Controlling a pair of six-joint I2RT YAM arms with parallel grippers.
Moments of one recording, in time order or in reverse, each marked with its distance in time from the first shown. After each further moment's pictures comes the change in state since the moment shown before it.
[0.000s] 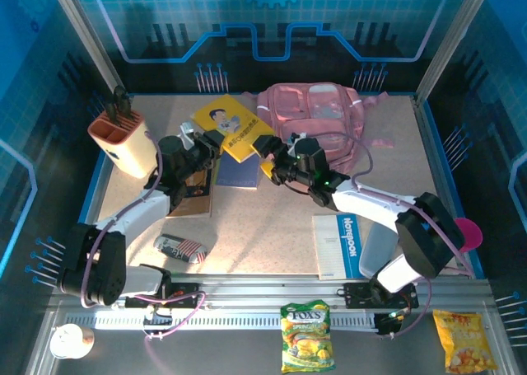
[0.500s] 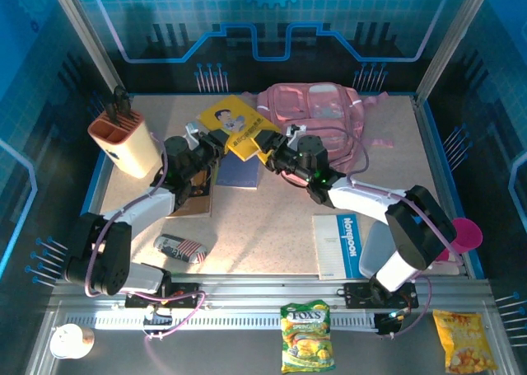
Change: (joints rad) left arm -0.024 0.066 0.000 0.088 0.001 -0.063; right arm -0.029 0.064 0.001 0.234 -0.026 0.016
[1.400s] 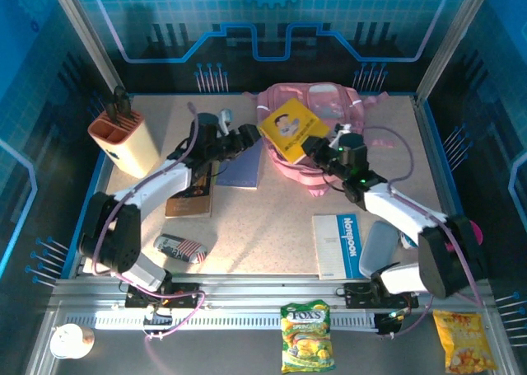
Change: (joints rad) left arm -0.134 0.187 0.396 -0.585 -0.006 0.618; right arm -0.285 -0.281 -0.158 -0.332 0.012 -0.405
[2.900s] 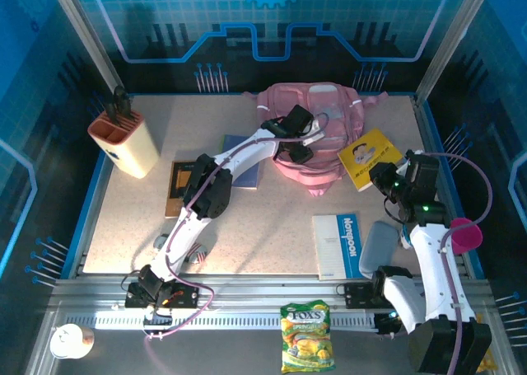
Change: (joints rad) left arm -0.285 0.909 1.160 -0.733 -0.396 1.274; right arm -0.499 -0.497 -0.044 -0.768 -0.051 -0.306
